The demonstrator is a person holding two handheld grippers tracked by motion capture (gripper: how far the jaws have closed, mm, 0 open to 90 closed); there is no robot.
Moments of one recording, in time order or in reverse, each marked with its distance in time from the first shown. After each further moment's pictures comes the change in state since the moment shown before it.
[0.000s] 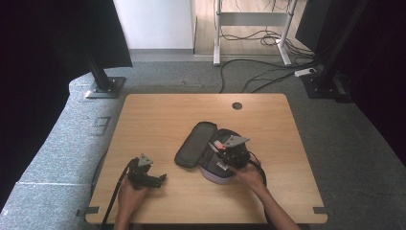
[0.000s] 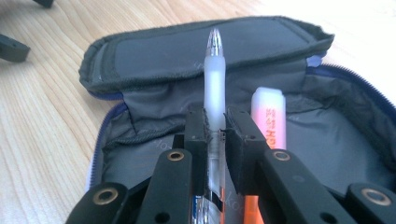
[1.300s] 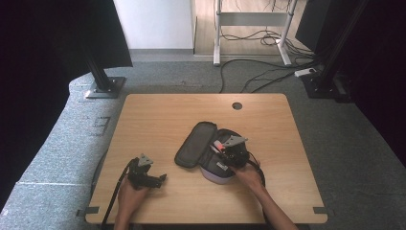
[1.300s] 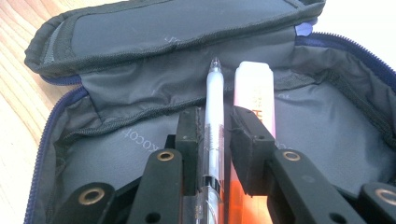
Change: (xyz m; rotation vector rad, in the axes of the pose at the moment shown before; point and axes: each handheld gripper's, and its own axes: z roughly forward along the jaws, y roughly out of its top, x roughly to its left) left arm 0.000 0.000 0.000 -0.001 0.001 -0.002; right arm -0.008 -0.009 0.014 0.049 -0.054 0.036
